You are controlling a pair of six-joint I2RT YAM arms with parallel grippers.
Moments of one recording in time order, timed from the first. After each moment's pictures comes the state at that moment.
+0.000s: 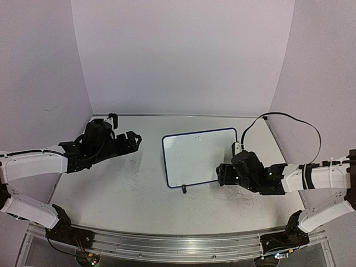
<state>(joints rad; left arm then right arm) -0.74 1.22 0.75 0.01 -0.23 -0.68 0.91 1.32 0.61 -0.03 0.46 0.68</state>
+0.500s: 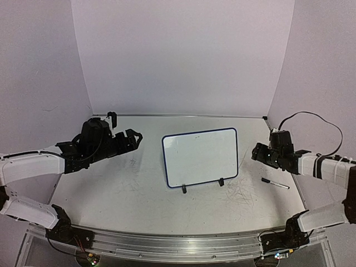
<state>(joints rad) -0.74 1.19 0.75 0.02 -0.17 -0.72 0.29 1.22 0.62 -0.10 0.22 0.54</state>
